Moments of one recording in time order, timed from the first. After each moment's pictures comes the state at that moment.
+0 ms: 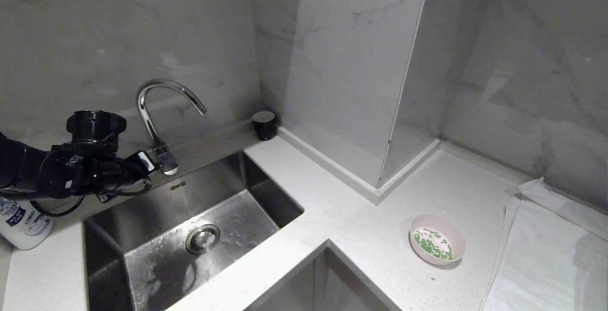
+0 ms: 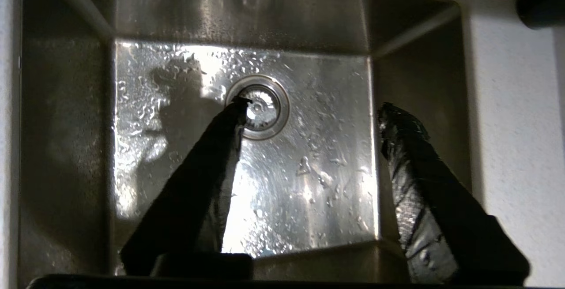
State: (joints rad) left arm 0.06 1.88 -1.01 -0.22 0.17 -0.59; right arm 0.00 0.00 0.00 -0.01 -0.01 0.03
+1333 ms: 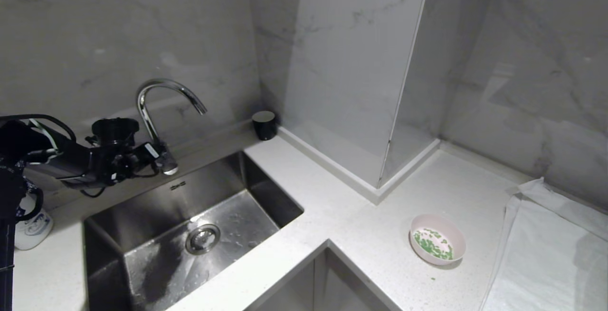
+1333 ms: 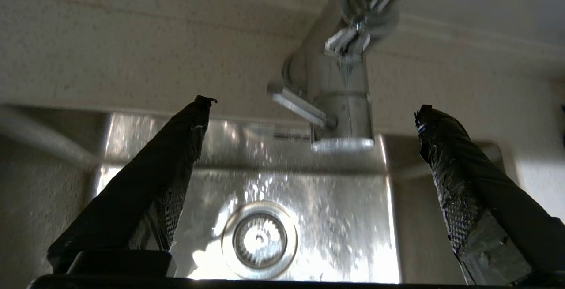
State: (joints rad) left arm 0.17 2.32 -1.41 -0.44 0.23 -0.50; right arm 0.00 0.00 0.00 0.00 -0.01 0.03
